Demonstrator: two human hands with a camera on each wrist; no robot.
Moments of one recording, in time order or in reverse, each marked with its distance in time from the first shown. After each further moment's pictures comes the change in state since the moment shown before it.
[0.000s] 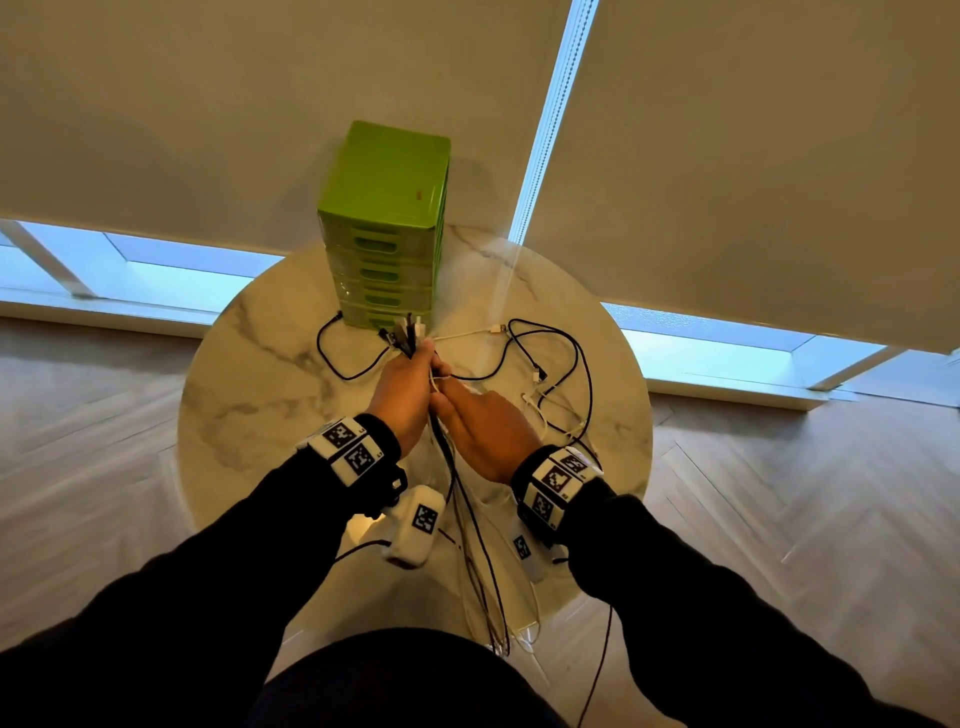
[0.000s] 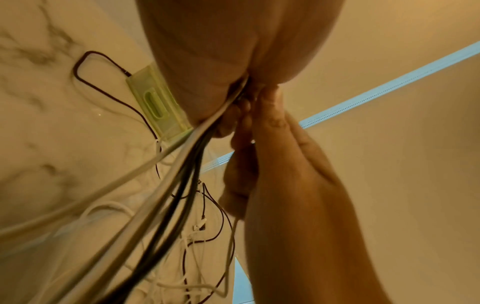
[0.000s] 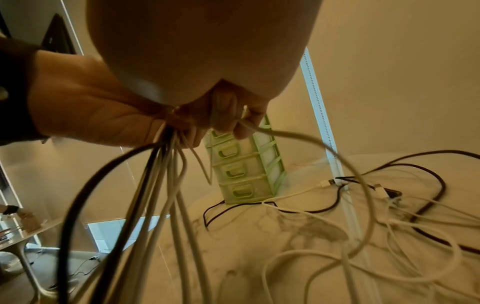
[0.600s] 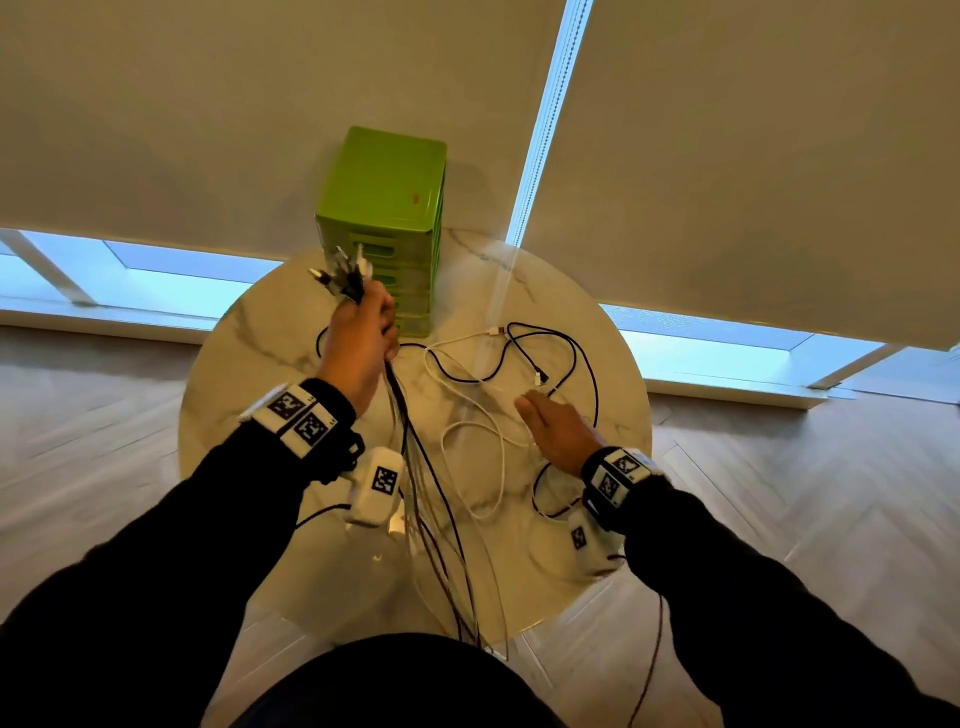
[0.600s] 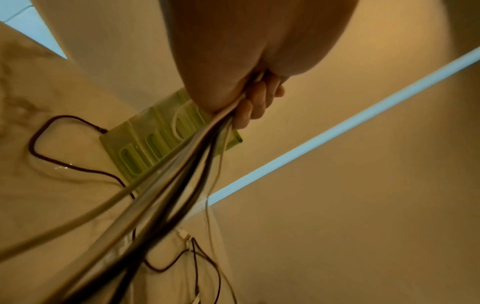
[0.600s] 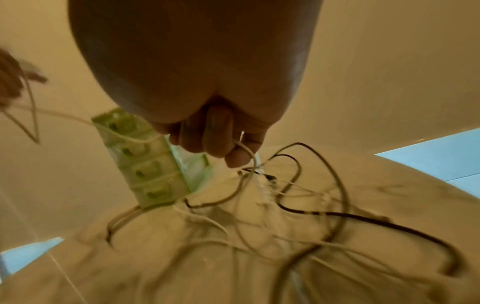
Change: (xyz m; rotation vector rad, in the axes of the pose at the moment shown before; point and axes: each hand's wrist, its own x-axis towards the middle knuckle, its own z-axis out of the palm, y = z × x) left_hand 0.002 0.061 -0.024 -0.062 -0.018 0.297; right_hand -0.035 0.087 -0.017 0.117 -0.056 0.413
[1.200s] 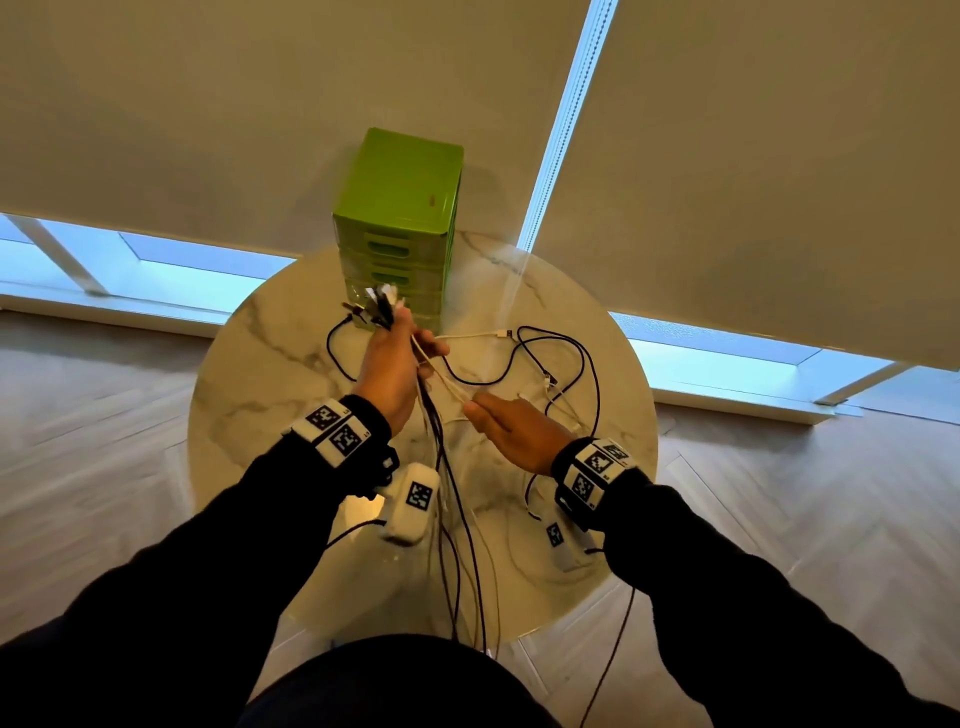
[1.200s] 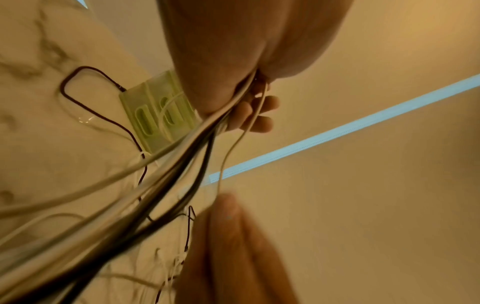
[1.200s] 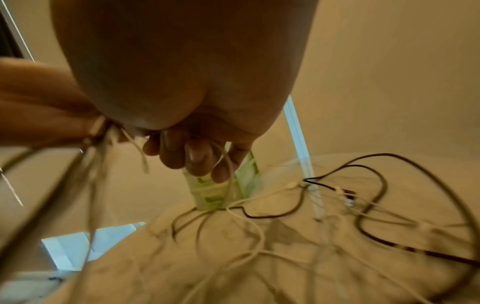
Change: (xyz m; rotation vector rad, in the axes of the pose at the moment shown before) left_hand -0.010 -0.027 0.011 -0.115 0.054 -0.146; right_hand 0.010 -0.058 0.007 0.009 -0.220 -0.299
